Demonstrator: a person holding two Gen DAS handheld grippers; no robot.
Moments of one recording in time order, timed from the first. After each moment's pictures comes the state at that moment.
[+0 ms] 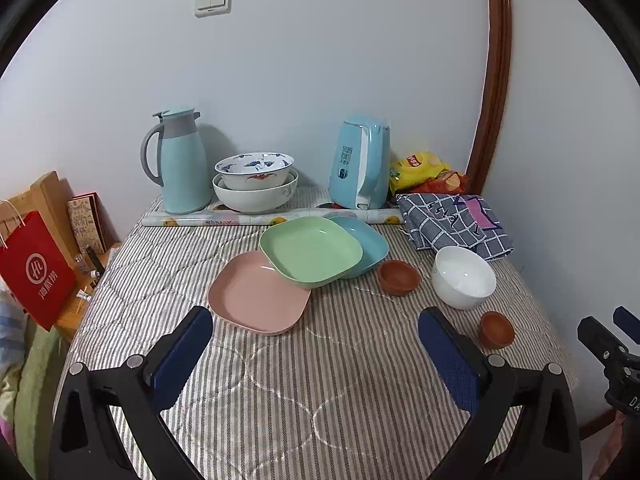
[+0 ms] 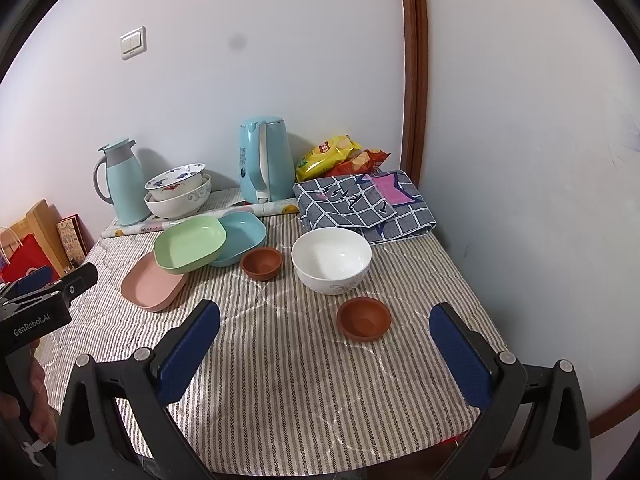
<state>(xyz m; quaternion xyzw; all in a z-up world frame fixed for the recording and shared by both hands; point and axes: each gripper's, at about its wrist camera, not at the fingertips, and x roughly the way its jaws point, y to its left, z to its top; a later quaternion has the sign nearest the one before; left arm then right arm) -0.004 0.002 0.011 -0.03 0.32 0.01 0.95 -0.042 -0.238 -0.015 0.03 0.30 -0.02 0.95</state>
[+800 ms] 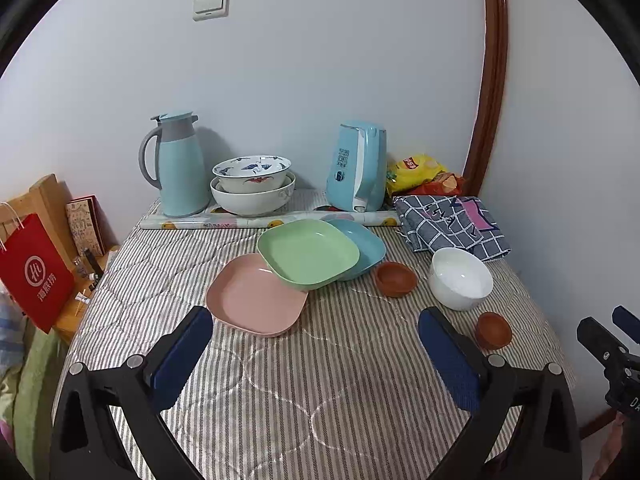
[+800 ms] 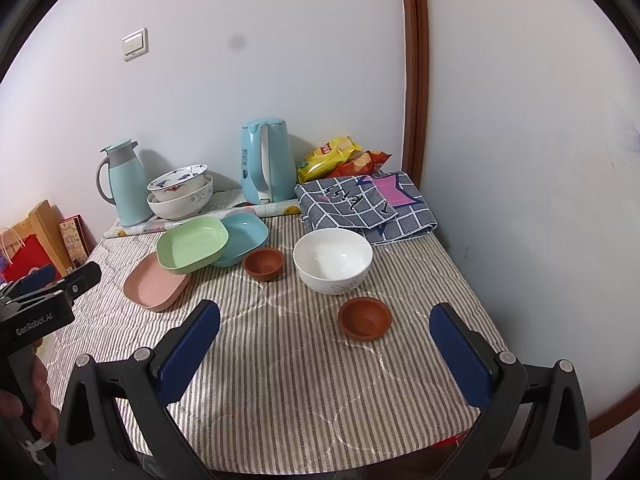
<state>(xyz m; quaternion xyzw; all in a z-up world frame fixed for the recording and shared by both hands) -0.005 -0.001 0.012 -0.03 0.32 0.01 0.95 -0.046 -0.236 -0.015 0.03 0.29 -0.02 0.96</state>
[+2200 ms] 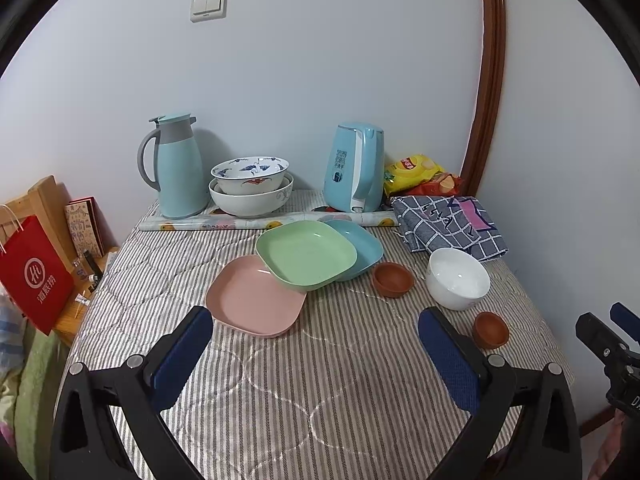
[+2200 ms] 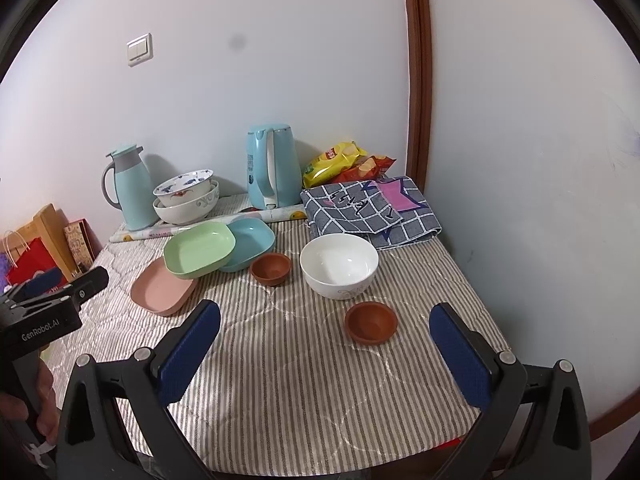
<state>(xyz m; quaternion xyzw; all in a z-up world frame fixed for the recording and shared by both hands) -0.009 -0.004 0.013 -0.03 0.32 0.01 0.95 -0.048 -0.235 -0.010 0.04 0.29 -0.01 0.96</state>
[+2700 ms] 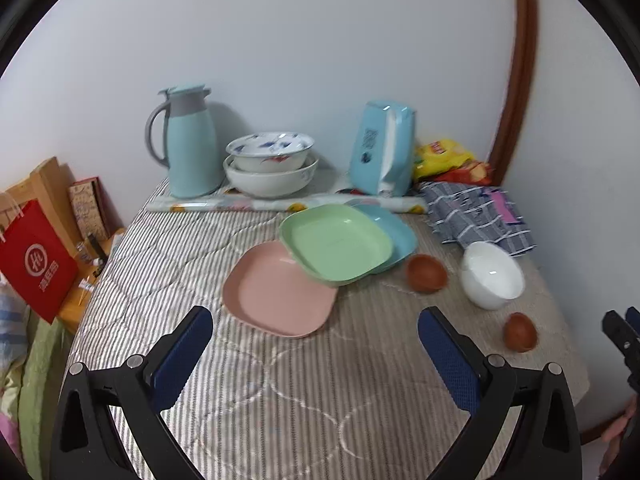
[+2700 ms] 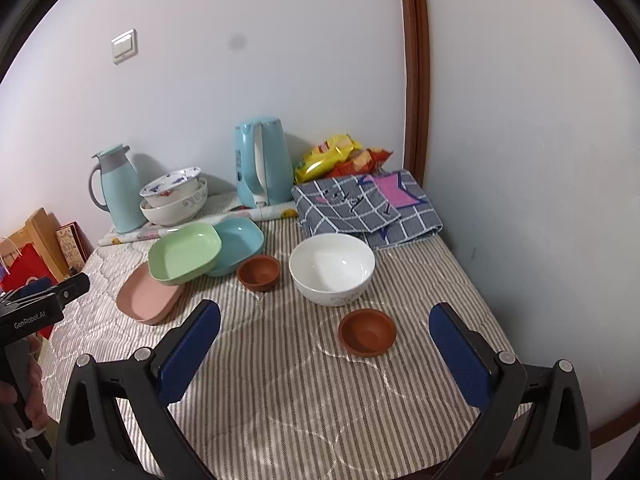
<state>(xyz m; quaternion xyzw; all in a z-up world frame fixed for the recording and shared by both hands) 0.035 0.030 -0.009 -0.04 0.36 0.03 0.93 -0.007 -0.247 -0.034 0.05 0.31 -0.02 0.95</state>
